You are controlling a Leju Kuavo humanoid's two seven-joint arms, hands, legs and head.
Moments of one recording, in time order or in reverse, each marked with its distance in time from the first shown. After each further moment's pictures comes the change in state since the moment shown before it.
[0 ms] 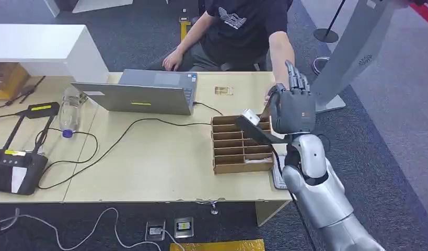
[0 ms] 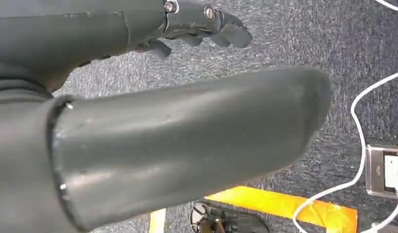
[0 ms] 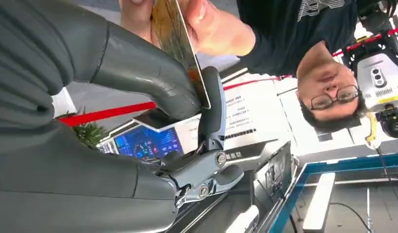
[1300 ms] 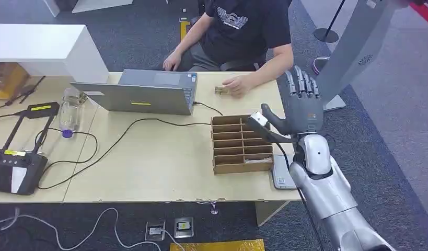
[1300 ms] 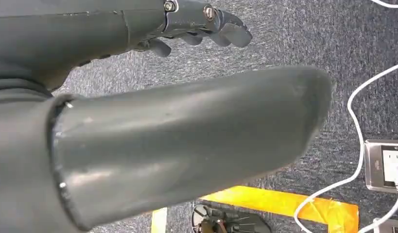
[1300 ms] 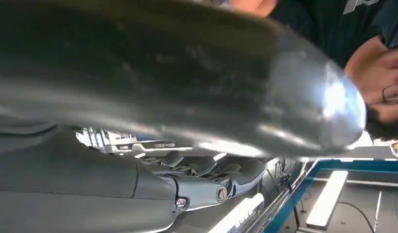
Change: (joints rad) left arm -0.005 -0.008 -0.028 0.000 -0.003 0.017 0.000; right arm -0.036 -0.030 -0.050 0.199 0.097 -0.093 -0.039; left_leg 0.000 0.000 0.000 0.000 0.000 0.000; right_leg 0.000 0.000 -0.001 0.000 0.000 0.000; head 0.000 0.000
